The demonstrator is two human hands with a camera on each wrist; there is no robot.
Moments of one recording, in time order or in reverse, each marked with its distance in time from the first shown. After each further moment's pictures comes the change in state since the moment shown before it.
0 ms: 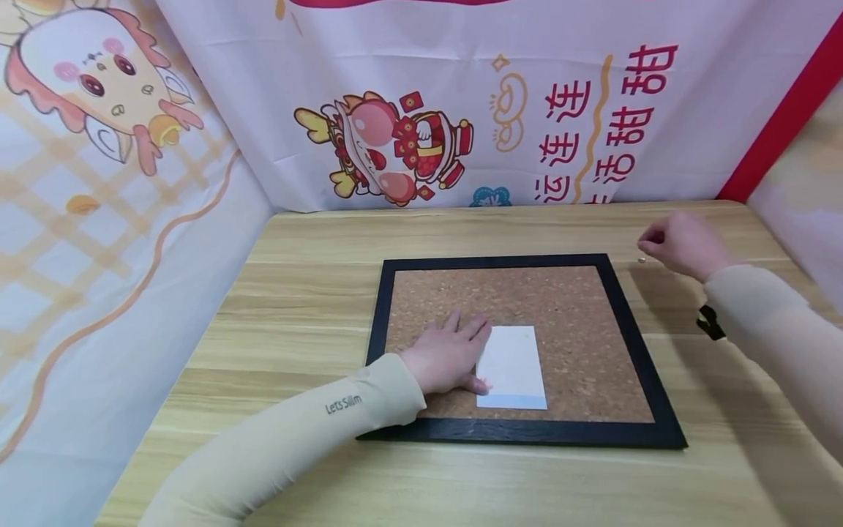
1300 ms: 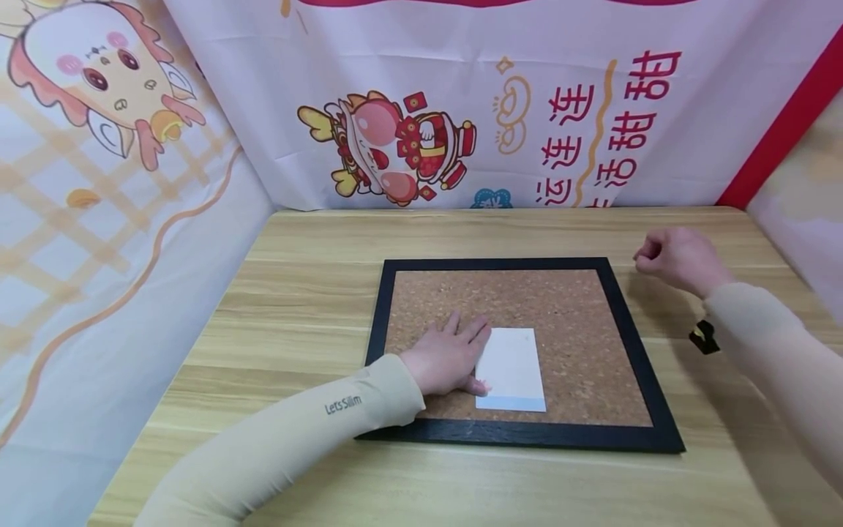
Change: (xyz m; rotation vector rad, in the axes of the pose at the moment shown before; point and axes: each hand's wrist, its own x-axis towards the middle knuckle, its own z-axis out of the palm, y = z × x) left_hand -0.003 0.000 -0.001 -0.006 -0.005 0.000; right_hand -0.009 0.000 0.013 0.046 0.068 0.002
